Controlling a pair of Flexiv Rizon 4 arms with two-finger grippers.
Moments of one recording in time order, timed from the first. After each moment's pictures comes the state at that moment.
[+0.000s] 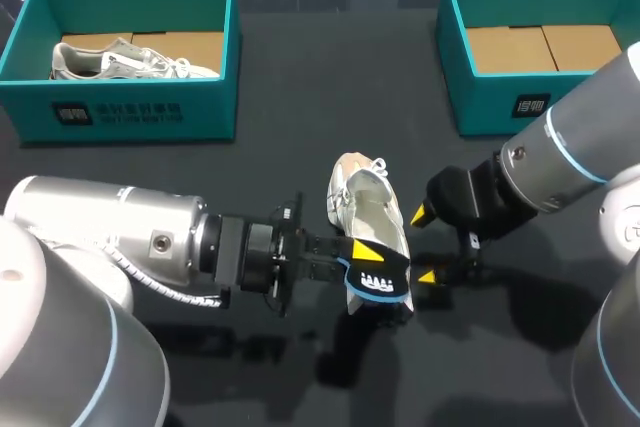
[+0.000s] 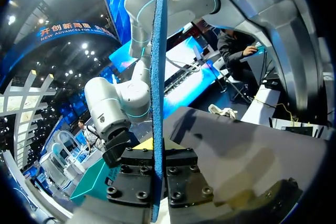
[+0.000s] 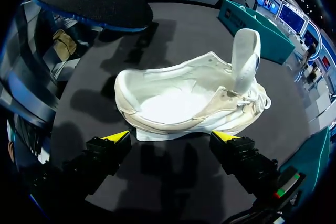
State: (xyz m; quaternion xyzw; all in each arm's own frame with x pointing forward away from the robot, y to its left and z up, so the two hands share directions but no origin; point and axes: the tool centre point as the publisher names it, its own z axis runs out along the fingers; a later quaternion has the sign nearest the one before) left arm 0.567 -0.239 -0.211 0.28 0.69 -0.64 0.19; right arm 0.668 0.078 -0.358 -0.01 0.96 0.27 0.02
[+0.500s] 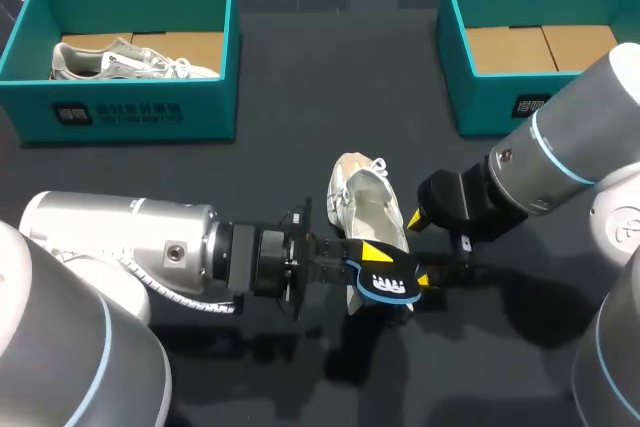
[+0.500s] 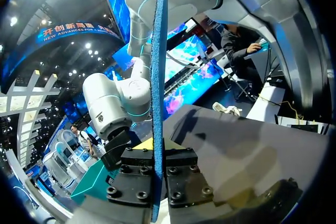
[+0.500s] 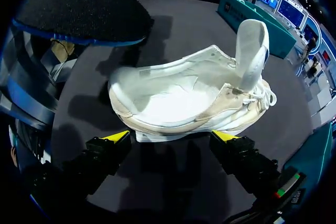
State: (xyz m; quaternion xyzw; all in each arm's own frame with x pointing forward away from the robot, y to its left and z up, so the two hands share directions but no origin) left arm 0.572 -0.249 -0.222 0.27 0.69 -0.64 0.20; right arm 0.667 0.083 -0.366 0.01 0.97 0.25 0.01
